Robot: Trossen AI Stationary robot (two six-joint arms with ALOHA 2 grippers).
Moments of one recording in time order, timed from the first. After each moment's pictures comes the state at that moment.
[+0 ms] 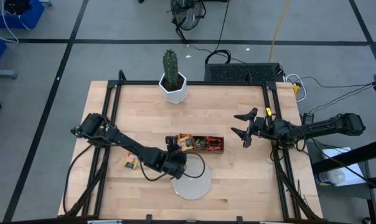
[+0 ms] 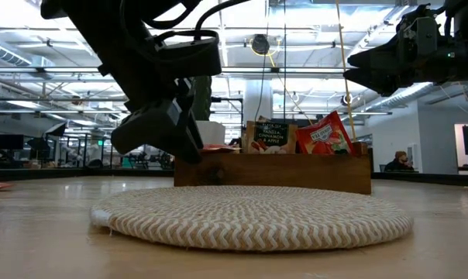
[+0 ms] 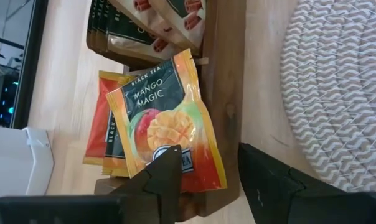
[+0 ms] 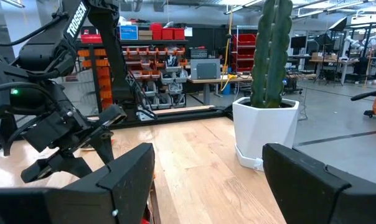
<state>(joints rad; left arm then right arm) -0.39 1.91 1.16 -0.43 -0.67 -0.16 0.06 0.59 0.01 0.67 0.34 0.01</state>
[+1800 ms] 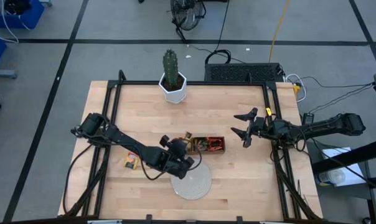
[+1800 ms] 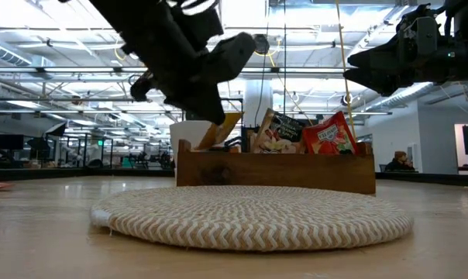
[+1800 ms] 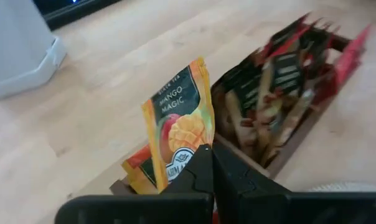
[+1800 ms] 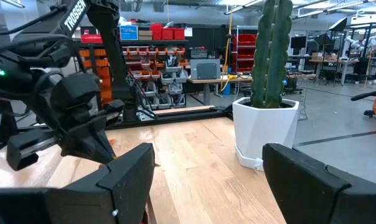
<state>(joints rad) -0.38 1.91 1.24 -0.41 -0.87 -0.96 0.06 0.59 0.01 0.67 0.34 0.01</state>
